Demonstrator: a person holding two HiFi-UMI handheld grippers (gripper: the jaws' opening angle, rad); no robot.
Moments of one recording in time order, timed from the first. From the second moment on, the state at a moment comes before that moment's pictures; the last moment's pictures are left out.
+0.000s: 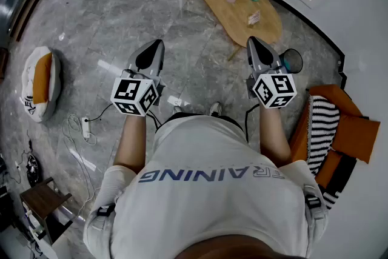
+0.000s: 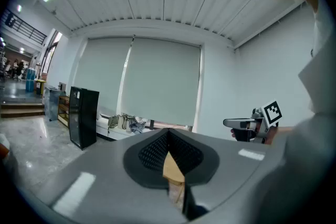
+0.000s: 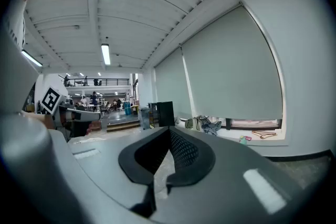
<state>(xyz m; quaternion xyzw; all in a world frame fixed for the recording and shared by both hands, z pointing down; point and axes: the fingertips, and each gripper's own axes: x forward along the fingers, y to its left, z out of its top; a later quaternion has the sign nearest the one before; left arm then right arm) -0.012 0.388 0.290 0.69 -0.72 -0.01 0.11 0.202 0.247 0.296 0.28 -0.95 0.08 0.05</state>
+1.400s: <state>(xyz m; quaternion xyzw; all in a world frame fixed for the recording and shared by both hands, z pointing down) -0.096 0.461 0.313 0.69 -0.72 -0.02 0.13 0.107 0.312 0.323 0.27 -0.96 0.08 0.09</state>
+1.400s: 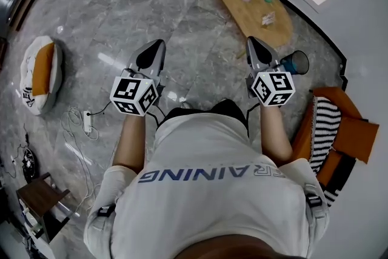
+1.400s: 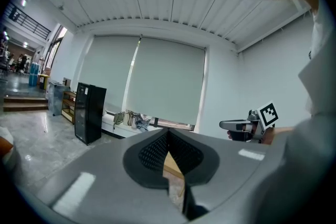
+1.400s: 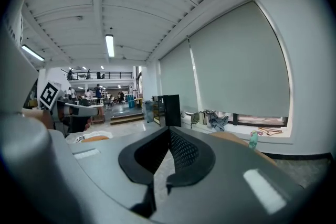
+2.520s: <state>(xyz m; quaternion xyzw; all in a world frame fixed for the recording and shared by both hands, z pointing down) -0.133 0.252 0.319 0.69 -0.71 0.01 0.15 0.063 0.100 0.343 0.27 -0.95 0.12 0.08</state>
